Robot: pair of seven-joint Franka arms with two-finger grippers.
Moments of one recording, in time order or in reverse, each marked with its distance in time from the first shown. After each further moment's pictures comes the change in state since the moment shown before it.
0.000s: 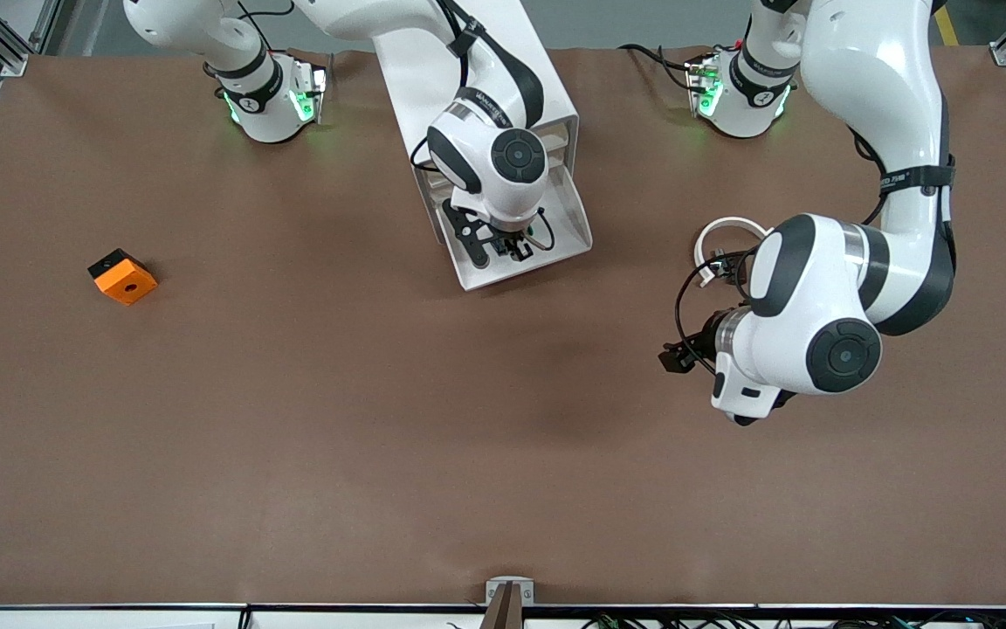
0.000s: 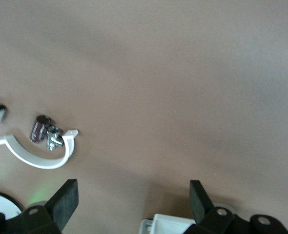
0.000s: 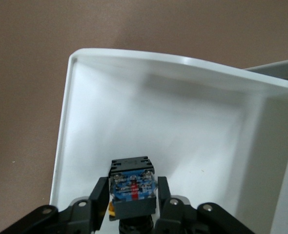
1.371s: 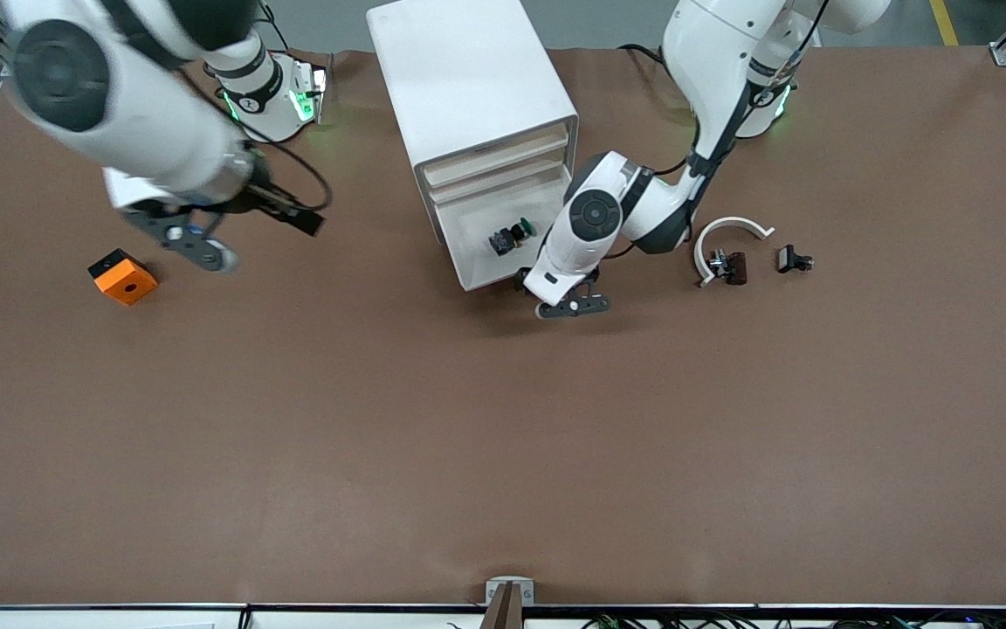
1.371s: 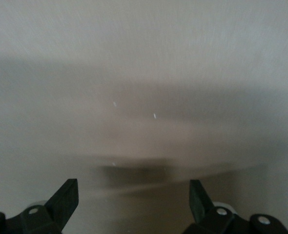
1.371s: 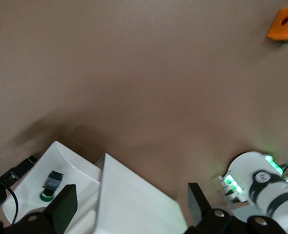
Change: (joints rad) left arm -0.257 -0.057 -0.281 -0.695 0.068 0.956 -0.051; right arm -0.556 -0.455 -0.029 0.143 -0.015 -0.679 -1.093
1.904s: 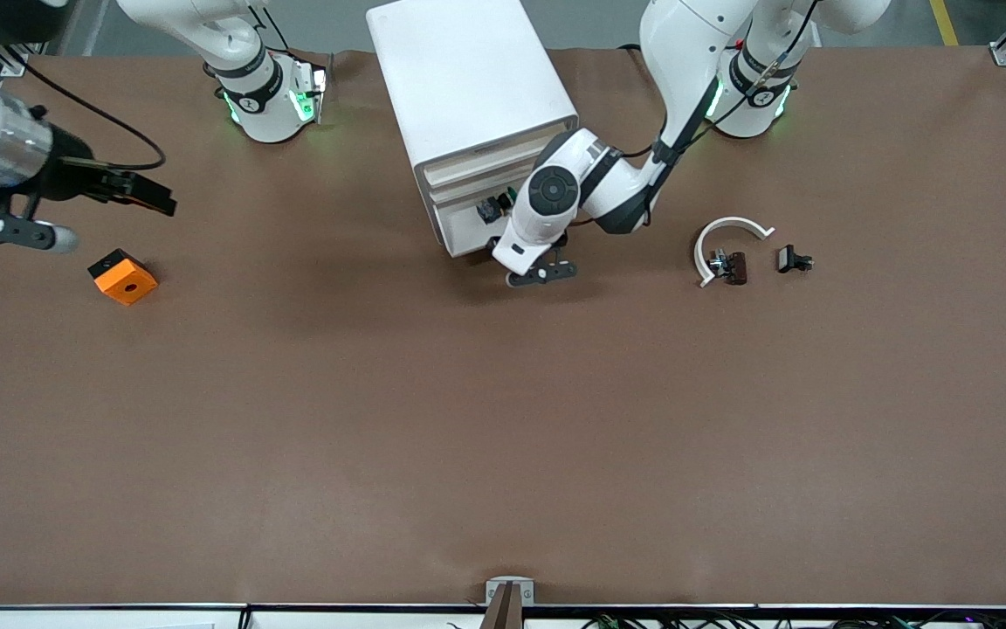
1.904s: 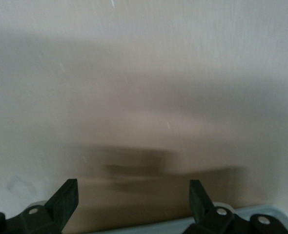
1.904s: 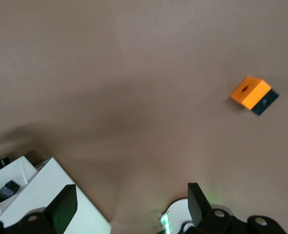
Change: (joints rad) left arm -0.004 0.005 -0.141 -0.004 0.000 -0.041 -0.185; right arm -0.272 -0.206 0.000 -0.277 -0.074 0.129 -0.556
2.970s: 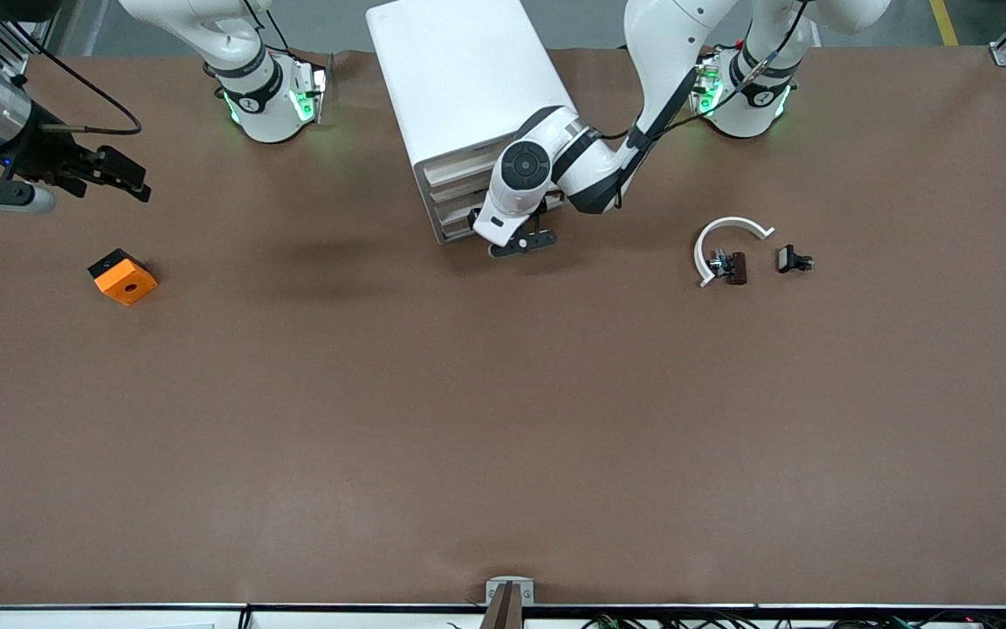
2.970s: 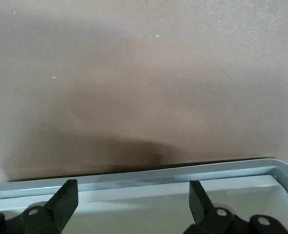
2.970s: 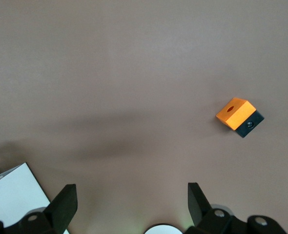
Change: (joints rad) left arm 0.004 0.005 -0.082 -0.006 0.000 -0.017 -0.117; right arm -0.051 -0.218 0.010 -0.280 -0.059 0.189 -0.129
